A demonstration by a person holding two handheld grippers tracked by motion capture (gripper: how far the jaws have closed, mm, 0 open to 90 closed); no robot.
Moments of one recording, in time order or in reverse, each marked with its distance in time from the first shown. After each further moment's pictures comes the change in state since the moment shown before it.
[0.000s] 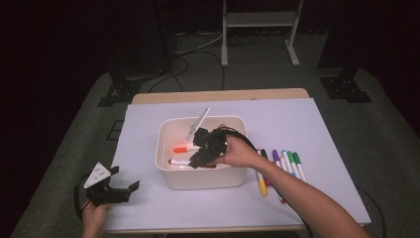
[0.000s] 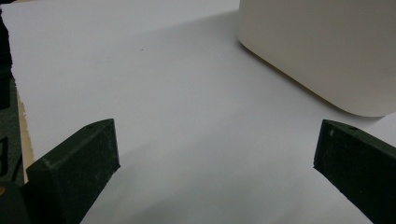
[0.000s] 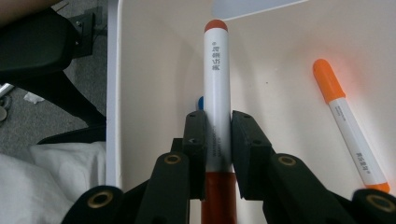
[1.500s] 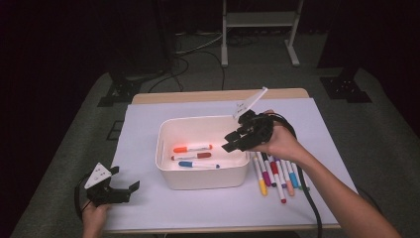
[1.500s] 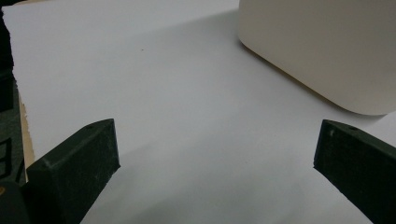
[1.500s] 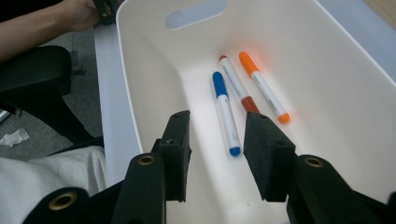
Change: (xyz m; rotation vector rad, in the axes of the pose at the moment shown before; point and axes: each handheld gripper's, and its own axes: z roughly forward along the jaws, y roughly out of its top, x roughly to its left) left arm -0.002 0.000 0.000 0.005 0.007 0.008; right arm -0.003 -0.059 -0.107 -0.165 -0.132 0.091
